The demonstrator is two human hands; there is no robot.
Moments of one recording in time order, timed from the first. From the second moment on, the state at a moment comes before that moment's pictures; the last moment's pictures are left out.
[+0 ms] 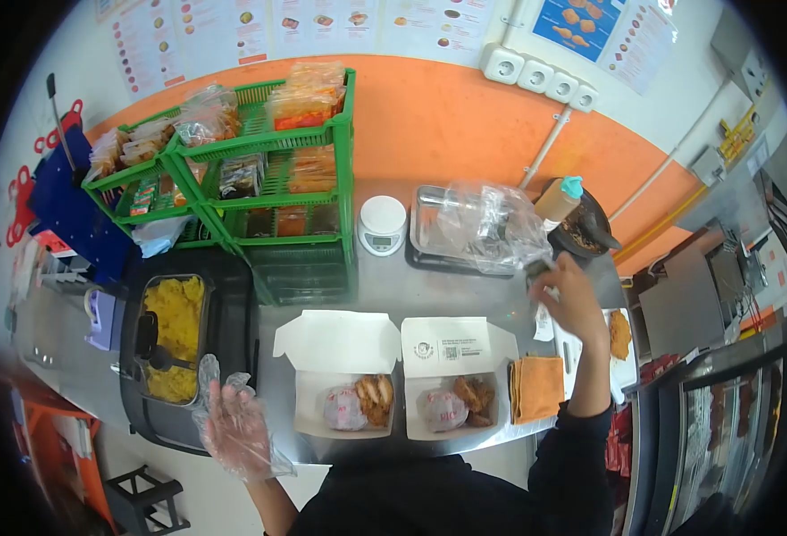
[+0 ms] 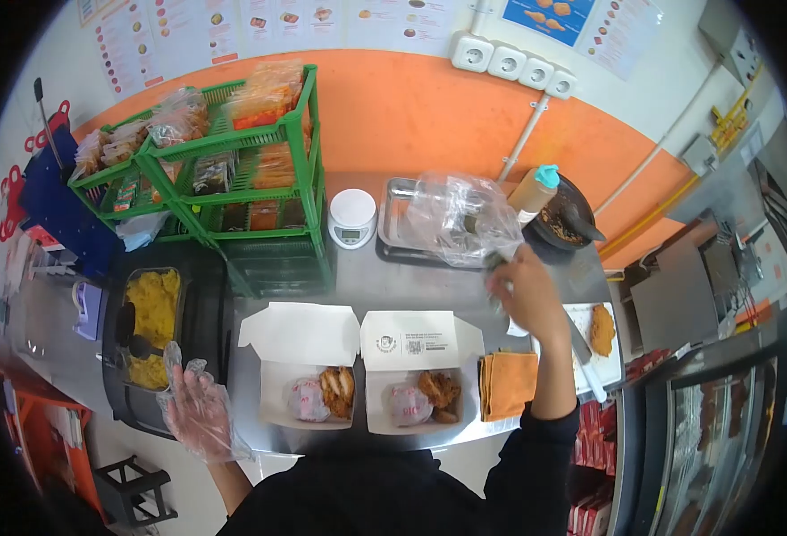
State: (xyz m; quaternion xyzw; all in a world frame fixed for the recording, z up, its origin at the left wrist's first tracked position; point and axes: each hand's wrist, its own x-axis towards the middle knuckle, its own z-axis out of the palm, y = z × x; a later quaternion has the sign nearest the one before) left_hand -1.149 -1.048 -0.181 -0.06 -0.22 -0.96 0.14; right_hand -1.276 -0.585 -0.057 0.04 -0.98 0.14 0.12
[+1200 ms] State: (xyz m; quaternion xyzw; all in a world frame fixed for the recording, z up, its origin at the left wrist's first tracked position) left_hand -1.119 -1.105 -0.185 -0.08 -0.23 -0.96 0.15; right_hand -1.159 -0.697 -0.135 0.18 -0.97 0.16 0.03
